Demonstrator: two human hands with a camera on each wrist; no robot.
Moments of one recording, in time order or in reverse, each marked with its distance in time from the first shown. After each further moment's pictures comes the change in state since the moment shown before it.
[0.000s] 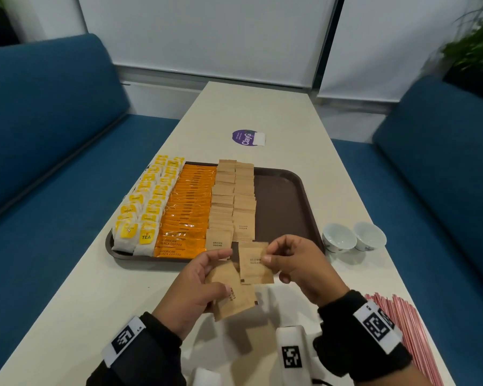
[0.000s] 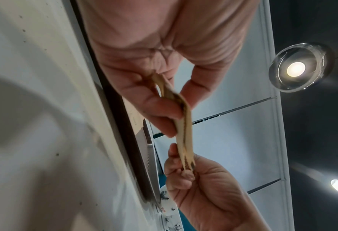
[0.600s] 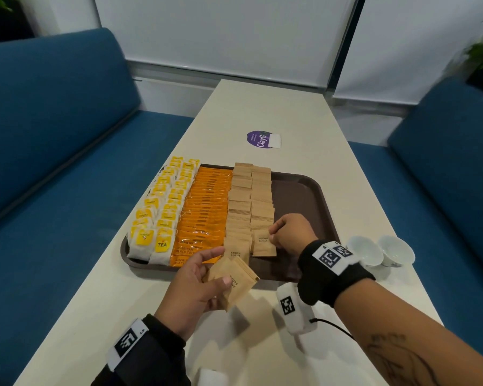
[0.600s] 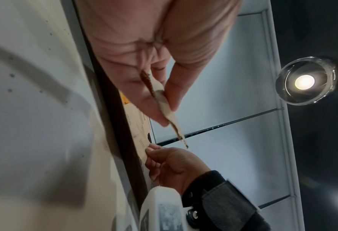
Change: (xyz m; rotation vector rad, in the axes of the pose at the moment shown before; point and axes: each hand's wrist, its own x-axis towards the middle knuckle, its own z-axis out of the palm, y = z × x) left_hand 0.012 0.011 -0.028 -0.111 0.115 0.014; right_hand 0.106 -0.018 0.028 -0.599 0.213 0.081
